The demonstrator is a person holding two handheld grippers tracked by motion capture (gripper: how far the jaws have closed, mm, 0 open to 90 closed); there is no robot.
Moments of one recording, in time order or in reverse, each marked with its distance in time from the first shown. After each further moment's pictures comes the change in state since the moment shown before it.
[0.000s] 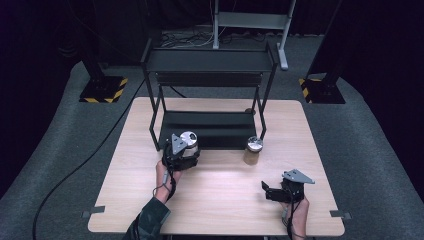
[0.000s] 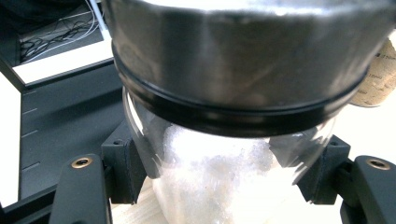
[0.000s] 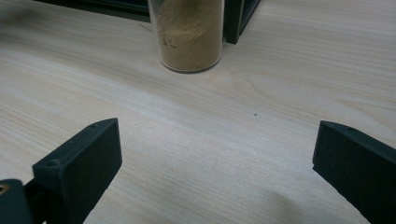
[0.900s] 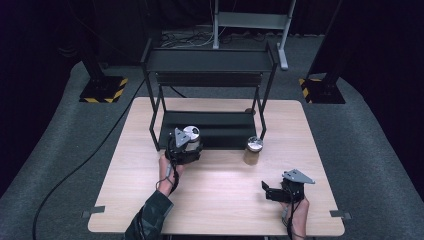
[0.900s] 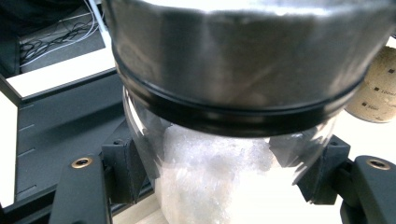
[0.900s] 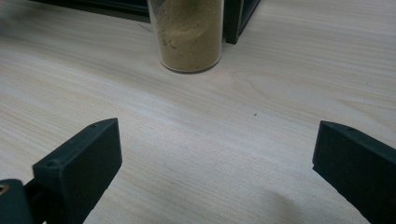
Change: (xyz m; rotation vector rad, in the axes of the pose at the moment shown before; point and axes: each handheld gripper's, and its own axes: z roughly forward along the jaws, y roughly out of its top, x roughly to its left) left arm 0.004 0.015 0.015 0.004 0.000 0.008; right arm 0.000 0.000 0.000 -0.001 0.000 0.001
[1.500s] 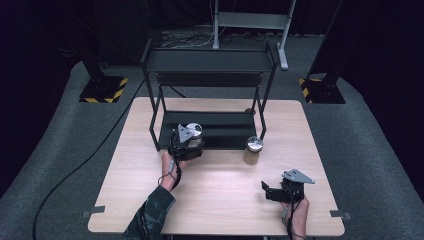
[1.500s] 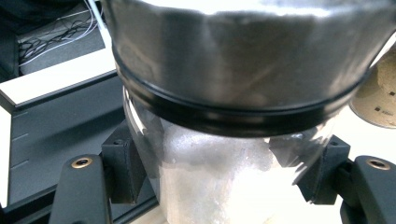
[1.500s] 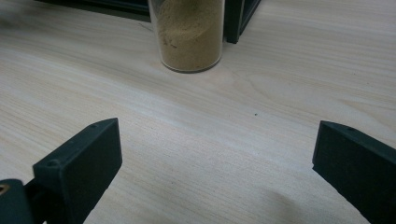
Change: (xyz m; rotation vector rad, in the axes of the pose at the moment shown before) left arm 0.001 0.010 0.015 0.018 0.002 0.013; right arm 0.000 0.000 0.000 0.002 0.001 -0.001
